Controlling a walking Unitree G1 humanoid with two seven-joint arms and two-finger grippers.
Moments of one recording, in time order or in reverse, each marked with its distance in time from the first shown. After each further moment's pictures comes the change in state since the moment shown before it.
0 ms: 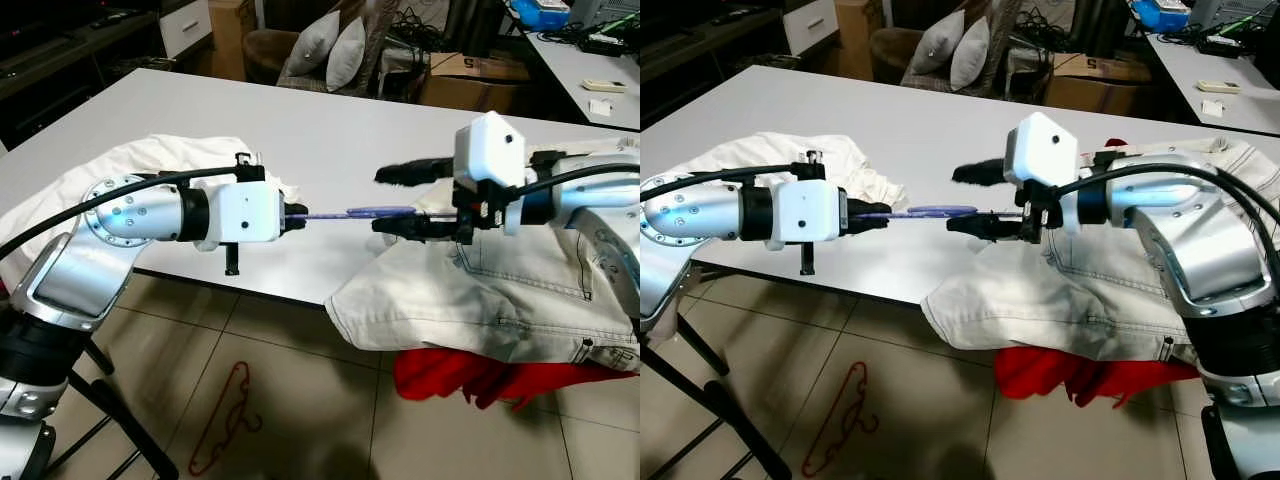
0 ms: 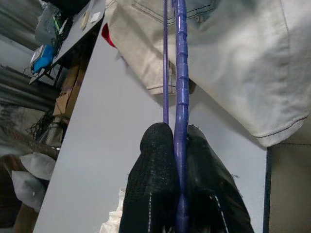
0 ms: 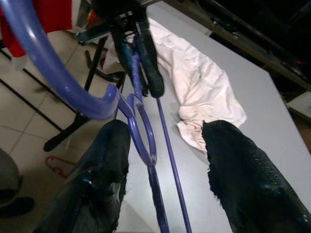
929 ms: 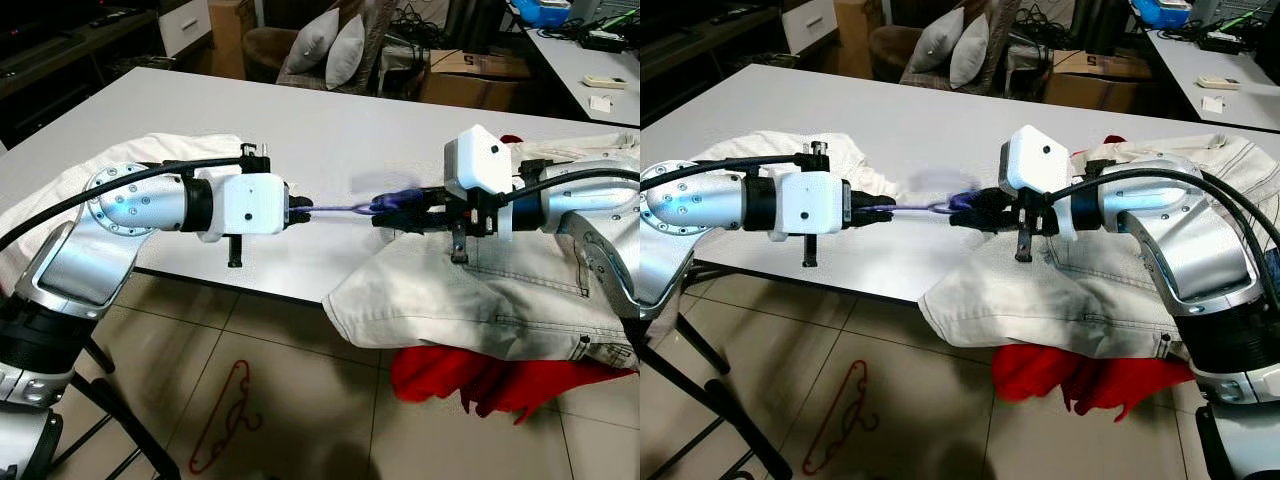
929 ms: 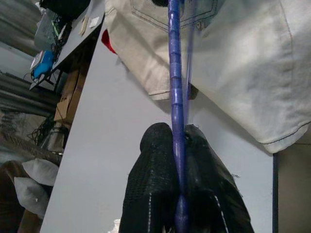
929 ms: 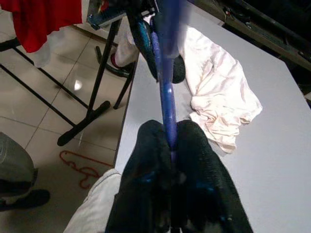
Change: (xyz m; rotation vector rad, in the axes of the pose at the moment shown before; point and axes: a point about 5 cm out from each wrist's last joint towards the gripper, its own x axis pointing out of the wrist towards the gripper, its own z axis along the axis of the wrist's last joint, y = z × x) left arm 0.000 0.008 0.003 0.022 -0.008 -0.004; right arm 0.004 0.000 -0.009 0.030 0.024 0.036
